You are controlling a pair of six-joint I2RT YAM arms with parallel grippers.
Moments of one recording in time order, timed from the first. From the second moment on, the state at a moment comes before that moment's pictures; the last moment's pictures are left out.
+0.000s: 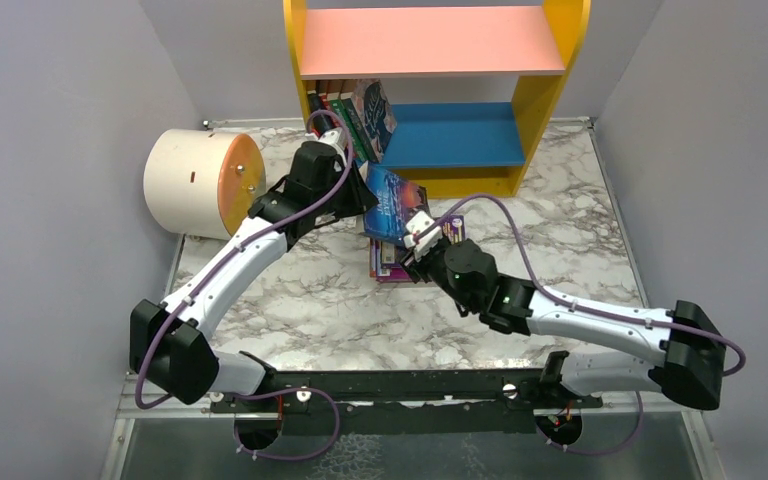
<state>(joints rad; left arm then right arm) -0.50 1.35 1.20 -0.41 0.13 -0.62 1.07 1.16 0.74 0.21 0.40 -0.20</state>
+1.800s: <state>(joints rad) -0.51 1.34 1.30 -0.43 0.17 -0.61 1.14 1.26 0.60 0.60 0.76 -0.41</state>
